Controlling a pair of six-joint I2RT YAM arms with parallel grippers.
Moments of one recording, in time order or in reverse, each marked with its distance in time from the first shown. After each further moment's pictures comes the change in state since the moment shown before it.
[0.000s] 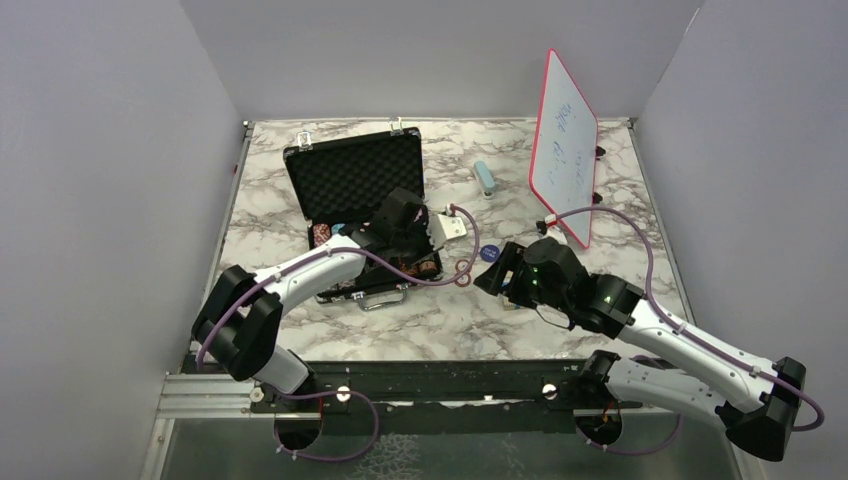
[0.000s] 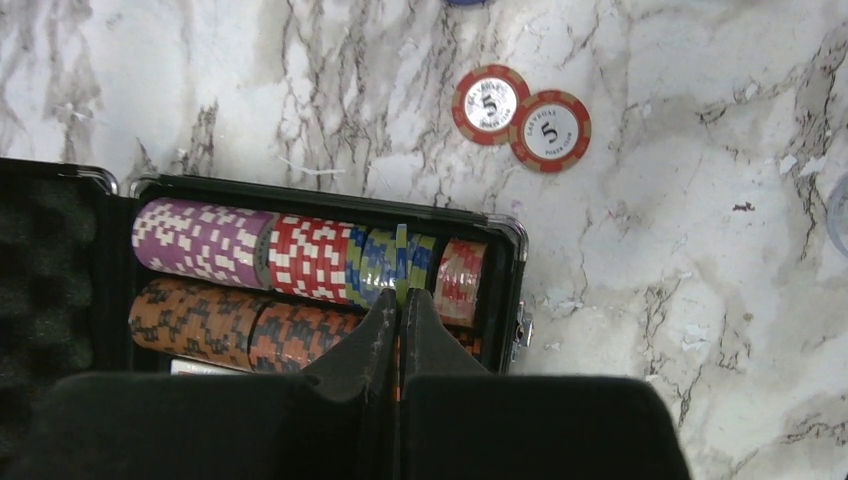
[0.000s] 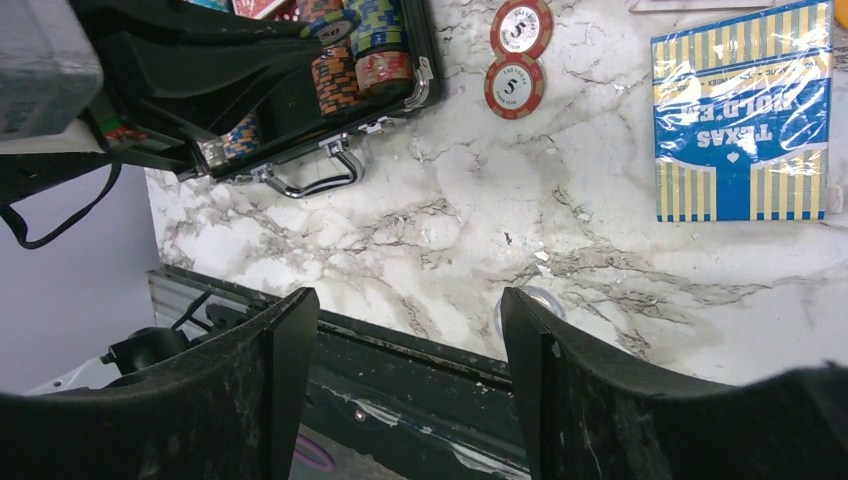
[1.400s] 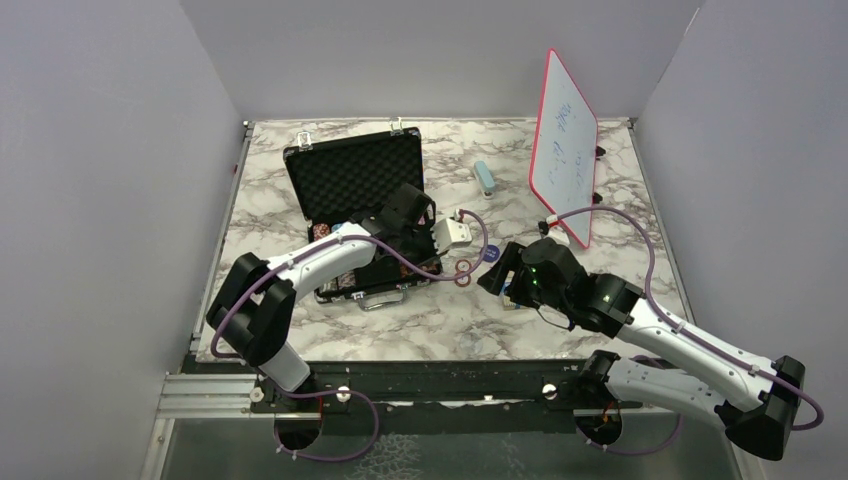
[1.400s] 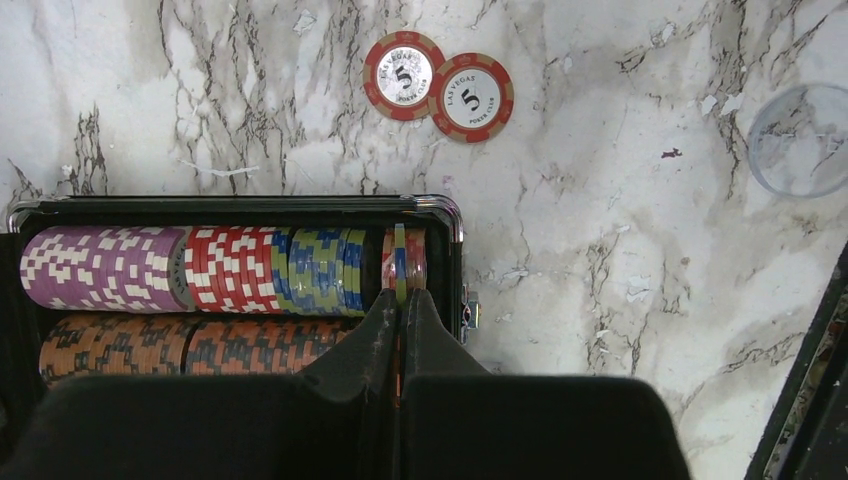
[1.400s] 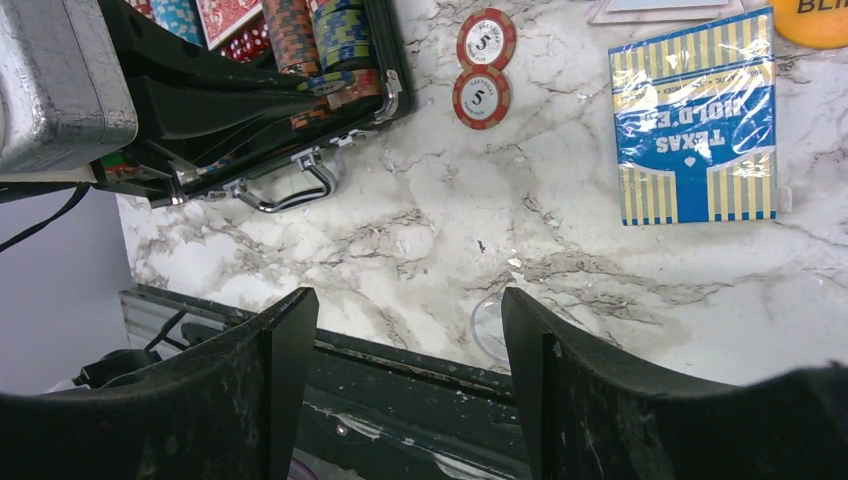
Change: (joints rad) left arm 0.000 0.102 0.115 -0.206 0.106 0.077; right arm 0.000 0.008 0.004 -0.031 0.046 -0.005
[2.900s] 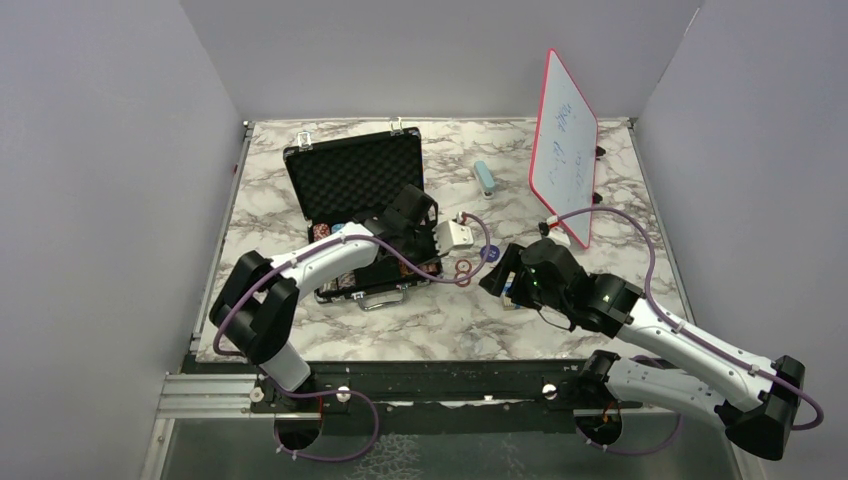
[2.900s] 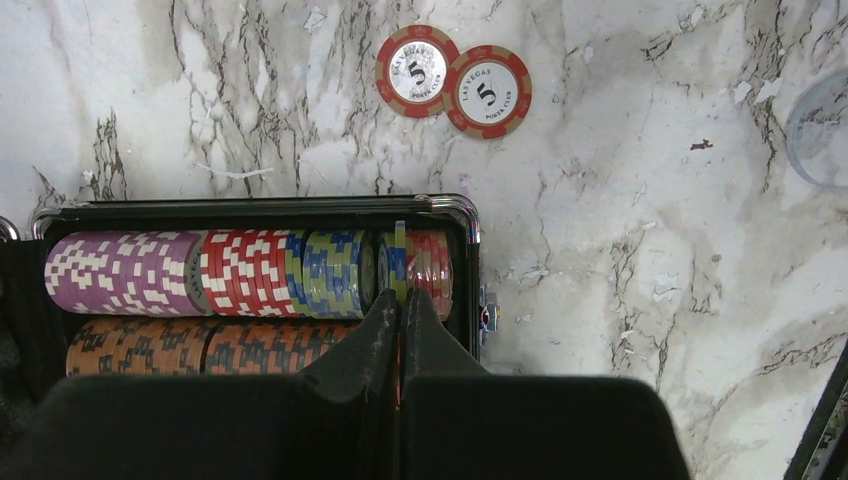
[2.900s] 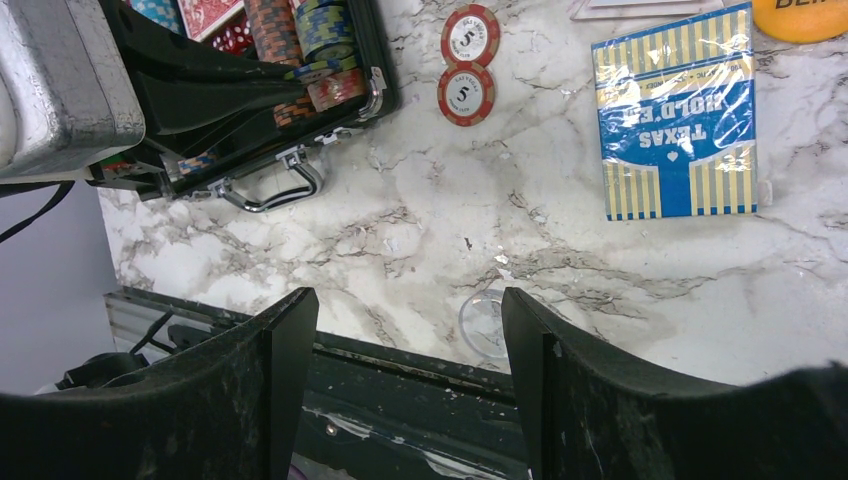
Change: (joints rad) left arm -0.002 0.021 0.012 0.000 -0.029 0.040; right arm 0.000 0.001 0.000 -0.022 0.008 -0.008
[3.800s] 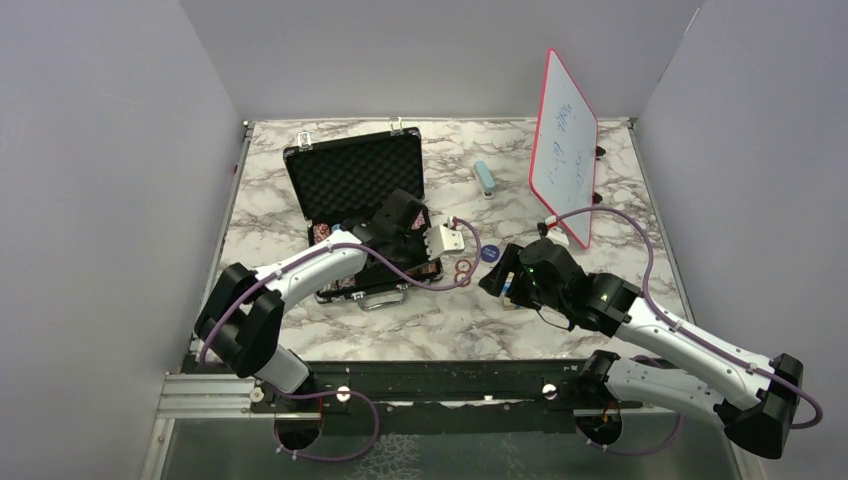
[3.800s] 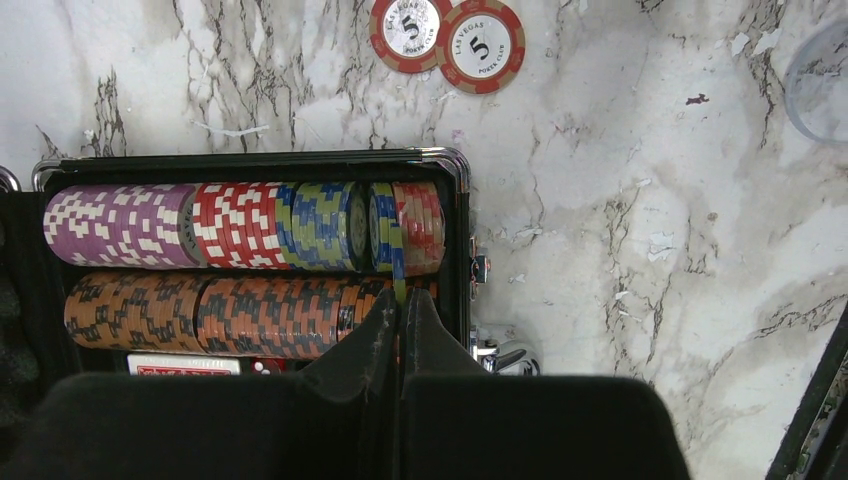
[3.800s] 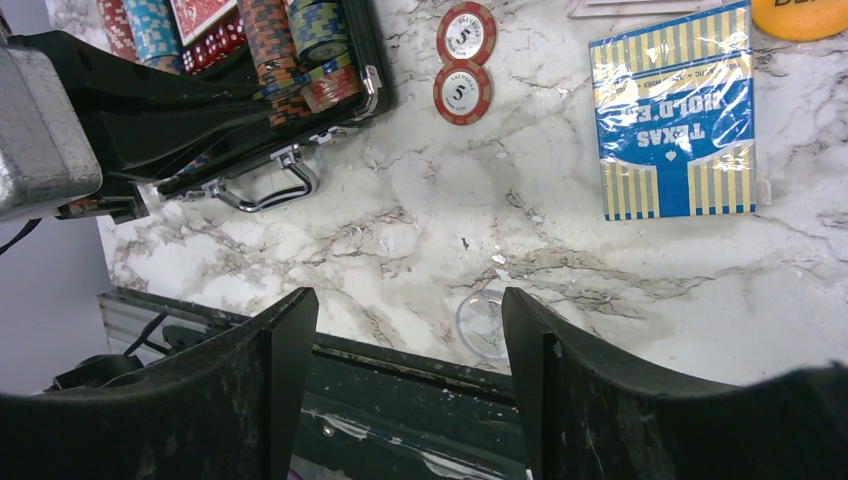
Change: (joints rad) left arm 0.006 -0.089 -0.078 -0.007 -0.016 0.009; right arm 0.000 0.011 0.000 0.001 0.000 -0.003
